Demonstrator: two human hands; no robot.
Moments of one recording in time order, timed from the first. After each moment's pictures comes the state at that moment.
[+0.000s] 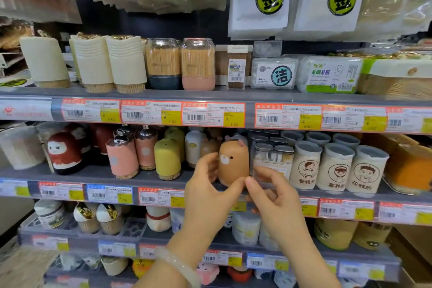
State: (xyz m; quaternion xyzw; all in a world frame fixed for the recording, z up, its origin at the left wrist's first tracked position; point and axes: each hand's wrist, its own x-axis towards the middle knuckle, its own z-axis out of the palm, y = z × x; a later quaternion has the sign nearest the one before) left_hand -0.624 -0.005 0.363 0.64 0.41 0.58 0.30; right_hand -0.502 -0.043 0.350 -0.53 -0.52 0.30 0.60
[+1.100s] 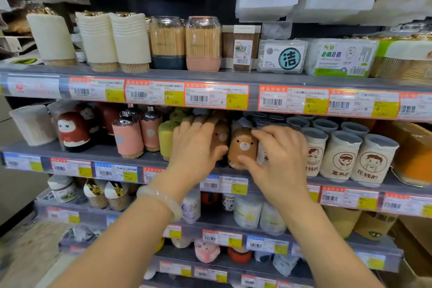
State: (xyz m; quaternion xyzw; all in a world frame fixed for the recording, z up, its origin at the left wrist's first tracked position) left_hand -0.647 0.035 0.399 0.79 0.53 0.29 -0.11; right_hand -0.491 -0.013 0.376 -0.56 -0.65 -0.24 0.46
